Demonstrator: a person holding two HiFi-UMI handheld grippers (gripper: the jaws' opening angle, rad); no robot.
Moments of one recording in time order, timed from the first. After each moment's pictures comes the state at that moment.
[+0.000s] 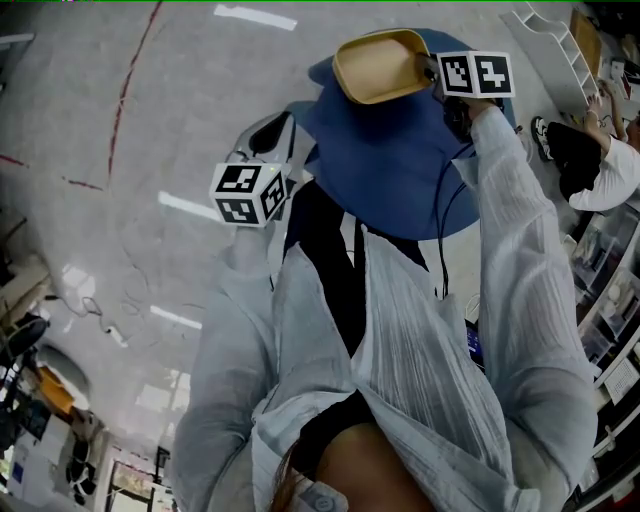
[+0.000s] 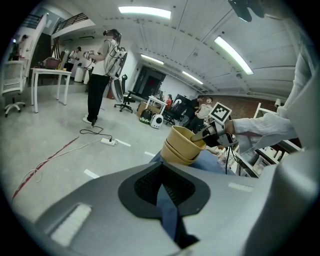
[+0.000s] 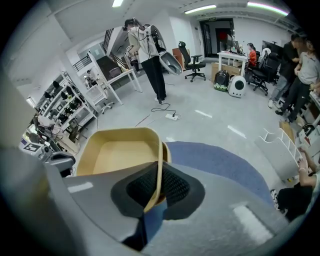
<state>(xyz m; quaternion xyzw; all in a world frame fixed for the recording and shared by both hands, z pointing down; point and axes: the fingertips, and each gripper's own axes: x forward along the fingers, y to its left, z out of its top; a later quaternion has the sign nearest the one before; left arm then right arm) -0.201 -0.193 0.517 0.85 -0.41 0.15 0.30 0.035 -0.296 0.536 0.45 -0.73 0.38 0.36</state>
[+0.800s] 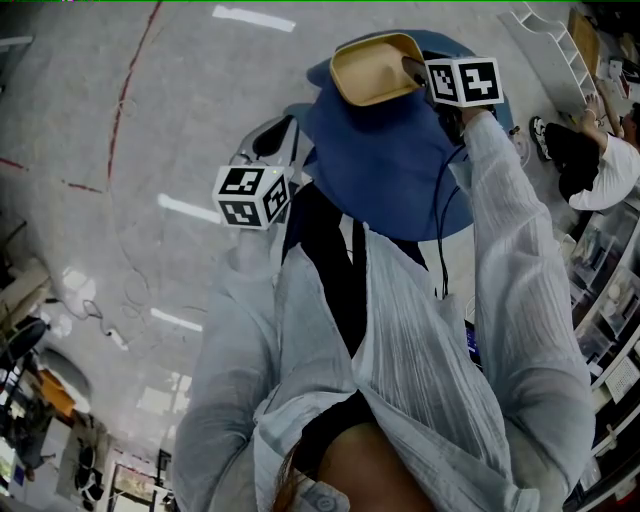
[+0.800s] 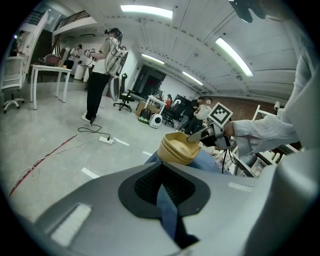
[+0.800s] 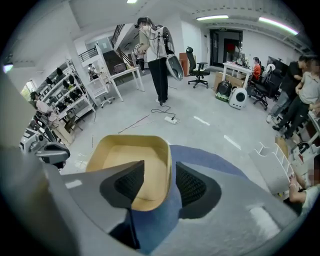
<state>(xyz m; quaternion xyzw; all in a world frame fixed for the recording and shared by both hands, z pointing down) -0.193 -0.193 0.520 0.85 -0.40 0.14 0.31 0.034 -0.298 0.536 0.46 -0.73 0.32 0.39</state>
